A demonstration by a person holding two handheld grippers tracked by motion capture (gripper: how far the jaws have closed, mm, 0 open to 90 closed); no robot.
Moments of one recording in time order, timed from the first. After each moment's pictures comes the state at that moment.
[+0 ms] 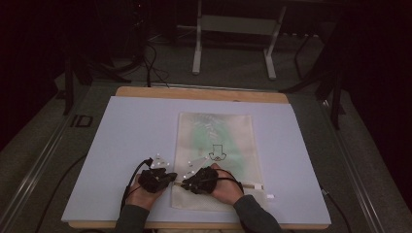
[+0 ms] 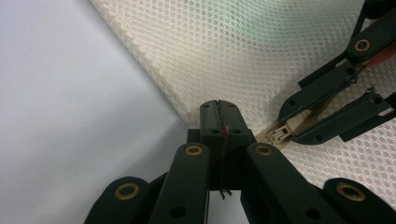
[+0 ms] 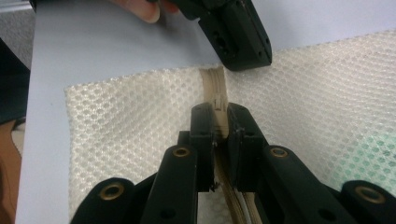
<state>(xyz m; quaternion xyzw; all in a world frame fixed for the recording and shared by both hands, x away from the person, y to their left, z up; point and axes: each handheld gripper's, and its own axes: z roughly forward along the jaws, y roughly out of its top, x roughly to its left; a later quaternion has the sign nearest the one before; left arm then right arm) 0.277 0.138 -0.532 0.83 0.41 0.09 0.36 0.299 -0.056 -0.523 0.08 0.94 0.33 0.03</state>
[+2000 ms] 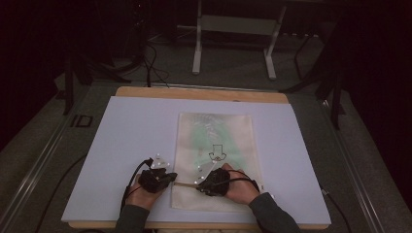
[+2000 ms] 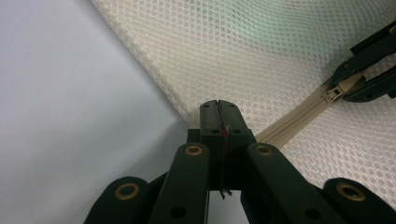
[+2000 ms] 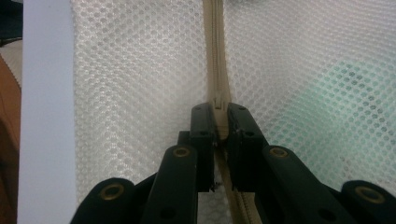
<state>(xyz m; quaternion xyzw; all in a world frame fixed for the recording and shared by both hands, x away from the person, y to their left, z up) 0.277 0.137 -0.532 0.83 0.41 0.09 0.36 0.292 -0.087 -0.511 0.04 0.96 0.25 0.07</state>
